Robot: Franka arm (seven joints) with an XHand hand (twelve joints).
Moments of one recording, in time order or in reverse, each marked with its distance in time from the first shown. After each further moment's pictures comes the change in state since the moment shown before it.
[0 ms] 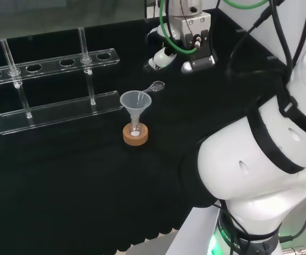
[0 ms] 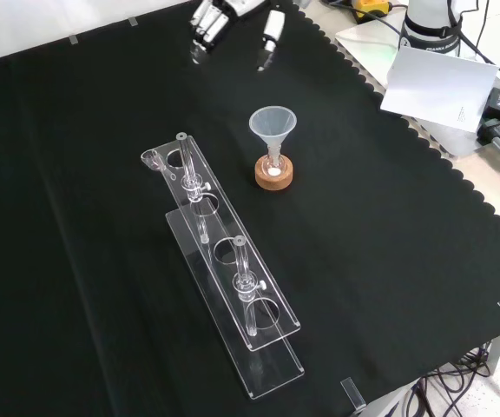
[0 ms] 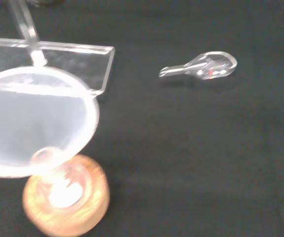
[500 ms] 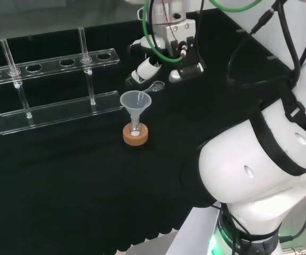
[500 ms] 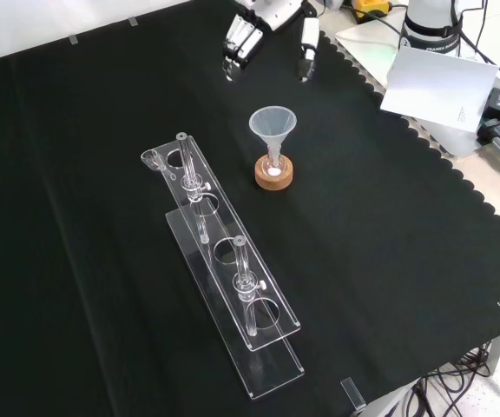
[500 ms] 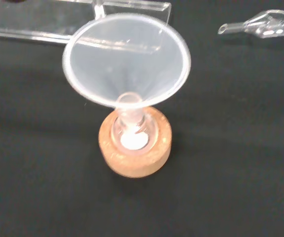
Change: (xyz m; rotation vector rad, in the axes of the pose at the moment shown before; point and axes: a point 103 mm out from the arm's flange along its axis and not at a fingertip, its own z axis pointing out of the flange) arm 0.051 -0.025 0.009 0.109 0.001 -0.071
